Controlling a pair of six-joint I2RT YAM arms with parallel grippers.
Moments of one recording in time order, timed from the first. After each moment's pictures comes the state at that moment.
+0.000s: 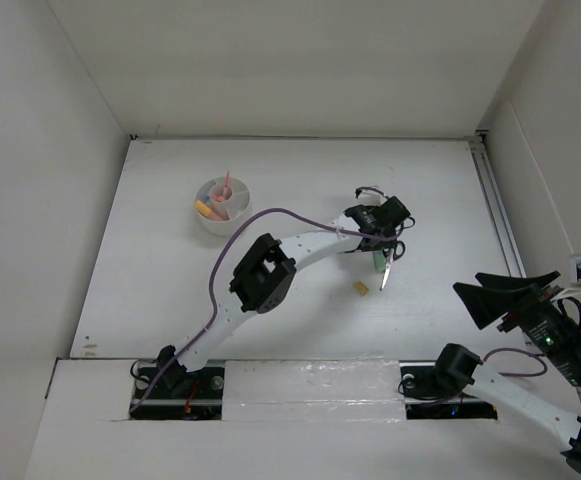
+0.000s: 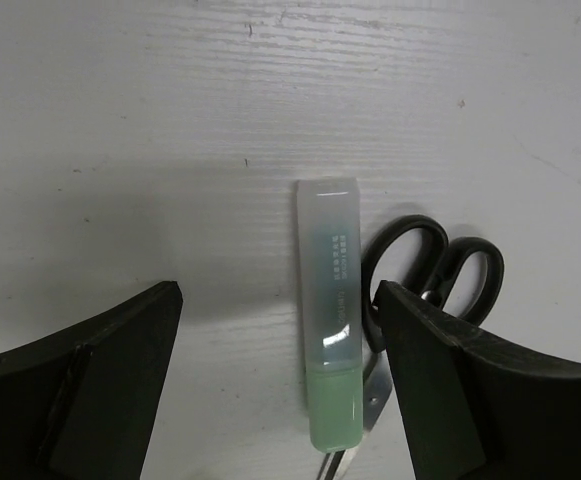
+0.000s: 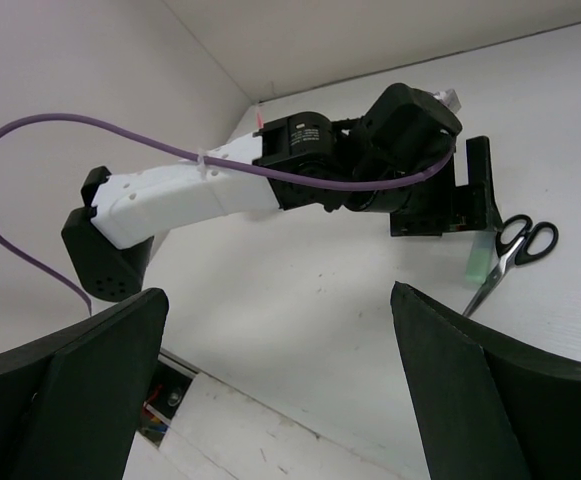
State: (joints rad) left arm -1.00 2.49 2.23 -0.78 -0.38 -0.97; right arm 0.93 0.14 1.08 -0.91 0.41 0.58
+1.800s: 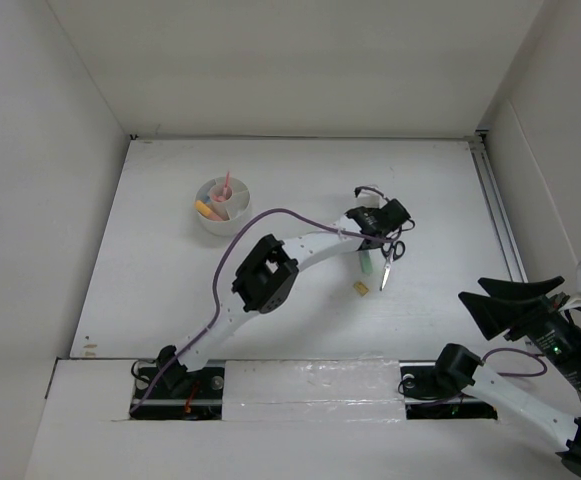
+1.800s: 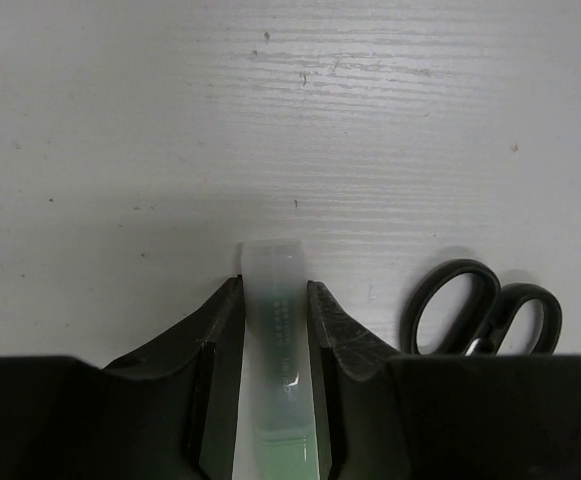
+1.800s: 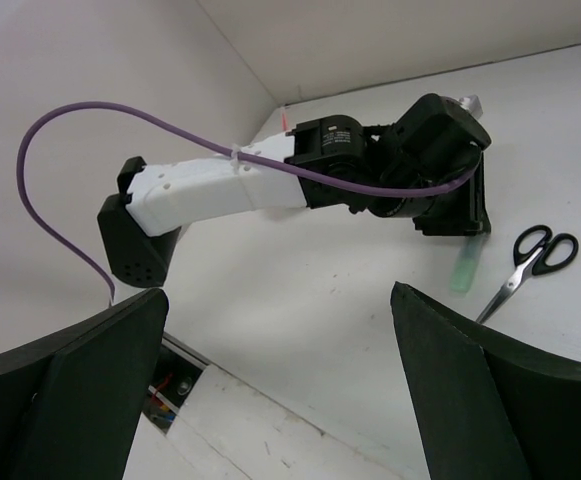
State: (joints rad) left arm -1.00 2.54 2.26 -0.82 -0.50 -0.95; right arm 0.93 0.07 1.06 -0.90 0.35 0.55
